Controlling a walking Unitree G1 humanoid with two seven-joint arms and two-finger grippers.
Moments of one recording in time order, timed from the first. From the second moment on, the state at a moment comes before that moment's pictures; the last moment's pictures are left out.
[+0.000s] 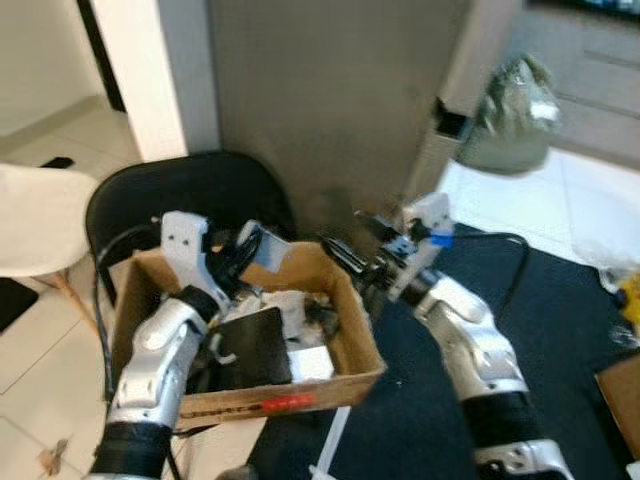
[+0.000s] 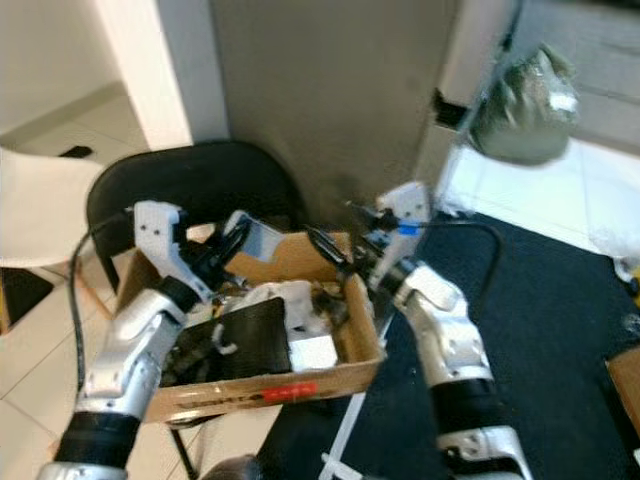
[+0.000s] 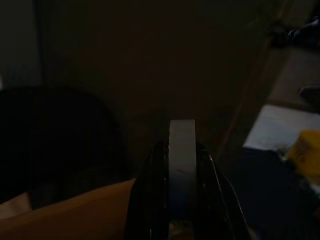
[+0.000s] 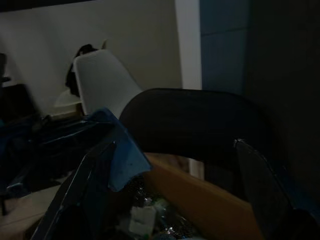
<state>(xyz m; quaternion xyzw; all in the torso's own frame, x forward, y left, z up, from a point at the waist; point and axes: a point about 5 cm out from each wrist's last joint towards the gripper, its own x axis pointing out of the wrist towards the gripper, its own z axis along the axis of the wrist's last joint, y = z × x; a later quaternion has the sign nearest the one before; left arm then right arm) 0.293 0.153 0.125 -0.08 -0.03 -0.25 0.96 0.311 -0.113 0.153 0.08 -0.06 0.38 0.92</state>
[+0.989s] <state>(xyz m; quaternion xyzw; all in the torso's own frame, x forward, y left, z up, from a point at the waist) 0.284 0.179 0.098 0.00 0.10 -0.27 0.96 0.297 -0.126 0.141 -0.11 -0.03 0.49 0.87</state>
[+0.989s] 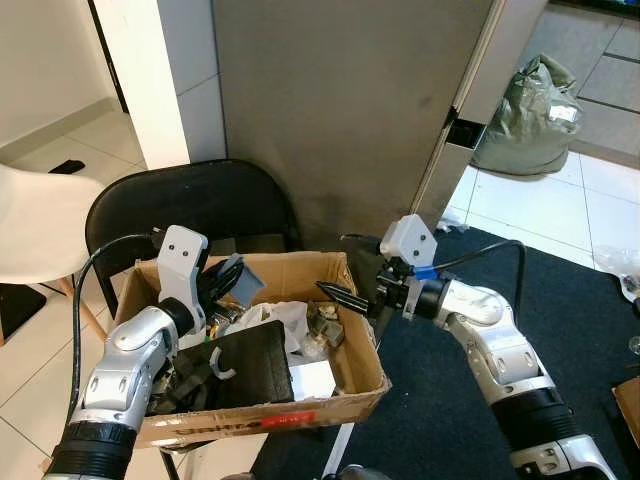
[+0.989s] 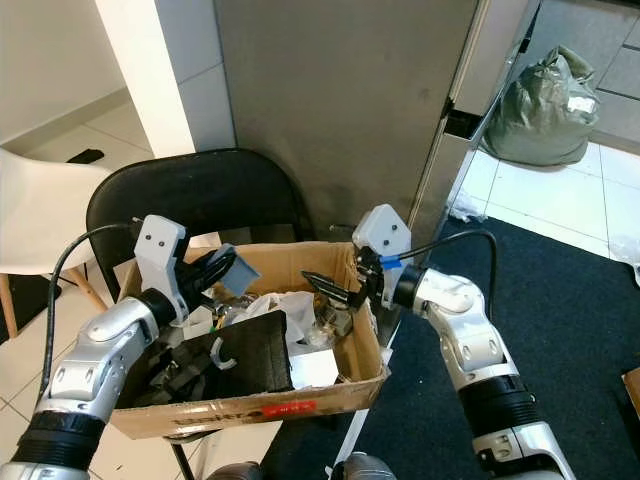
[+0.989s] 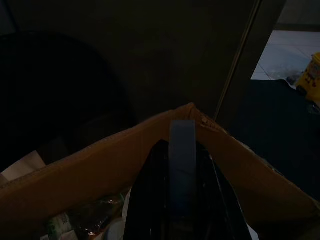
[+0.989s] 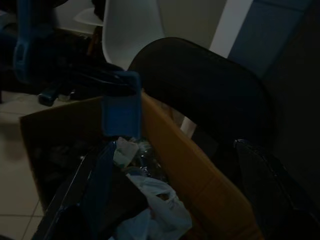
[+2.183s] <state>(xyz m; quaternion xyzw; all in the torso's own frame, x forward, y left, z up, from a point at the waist) 0.289 0.161 0.122 -0.07 0.01 -0.27 0.96 0.296 -0.131 0.129 -0.12 -0.01 0.50 0.86</state>
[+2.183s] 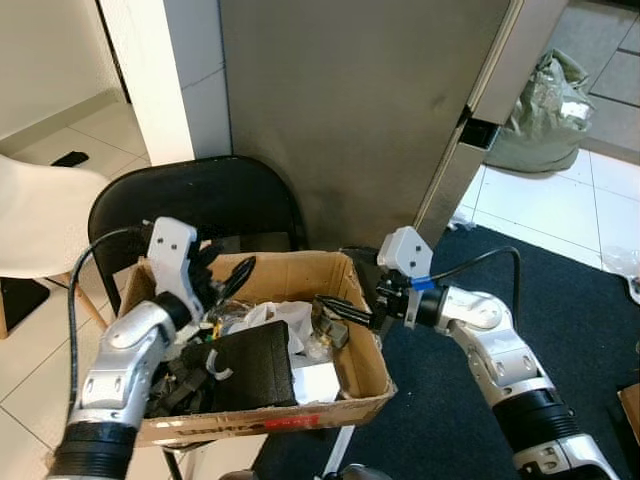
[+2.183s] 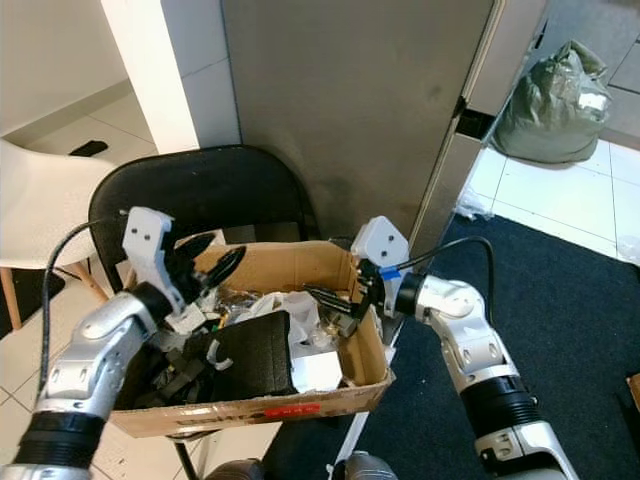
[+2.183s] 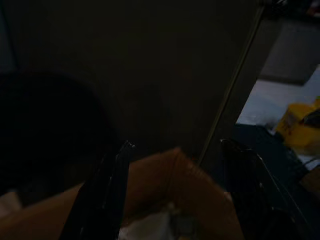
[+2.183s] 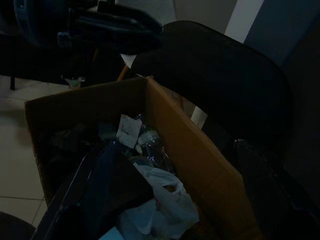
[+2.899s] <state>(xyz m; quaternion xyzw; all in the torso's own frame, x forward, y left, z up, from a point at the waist) 0.301 0.153 0.133 -0.11 -0.04 -0.20 0.97 0.320 -0.141 0.145 0.23 -0.06 0.32 0.92</state>
